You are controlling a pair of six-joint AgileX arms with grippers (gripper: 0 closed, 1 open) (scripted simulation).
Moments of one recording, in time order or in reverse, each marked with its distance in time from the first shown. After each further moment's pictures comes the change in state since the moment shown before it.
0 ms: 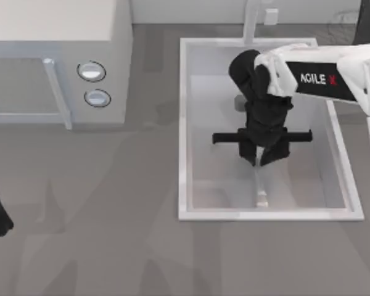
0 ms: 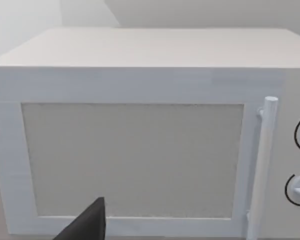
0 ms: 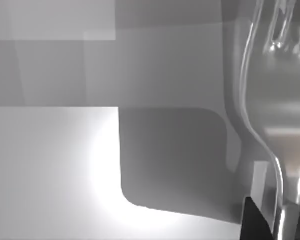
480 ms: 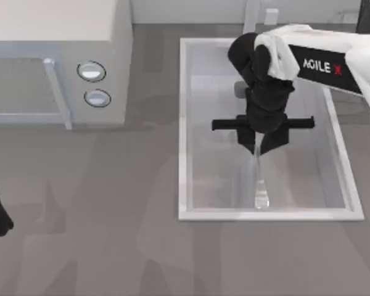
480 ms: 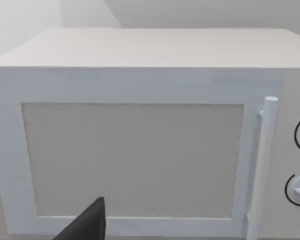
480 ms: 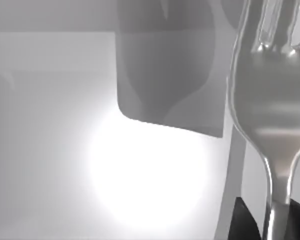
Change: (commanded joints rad) left arm 0.000 0.000 0.000 0.000 0.000 0.000; right arm -0.003 -0.075 0.100 -0.132 0.017 -0.012
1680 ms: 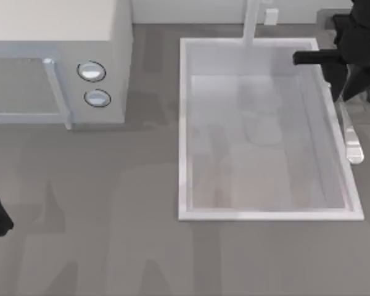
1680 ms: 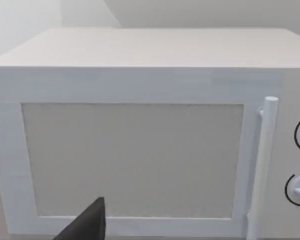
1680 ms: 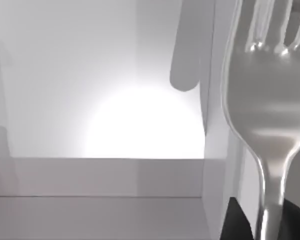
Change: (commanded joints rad) left arm 0.000 0.000 0.000 0.000 0.000 0.000; right arm -0.206 -0.343 0.035 -0.397 -0.012 -0.206
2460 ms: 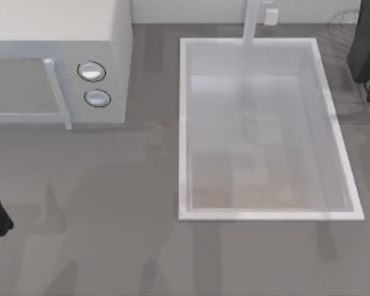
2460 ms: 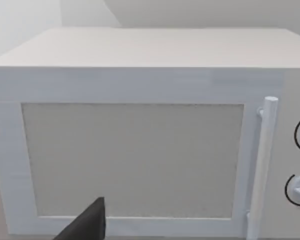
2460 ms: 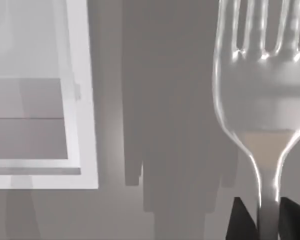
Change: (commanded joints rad) left arm 0.000 0.000 0.000 0.000 0.000 0.000; right arm -0.248 -0.271 -0.268 -0.026 -0.010 -0.249
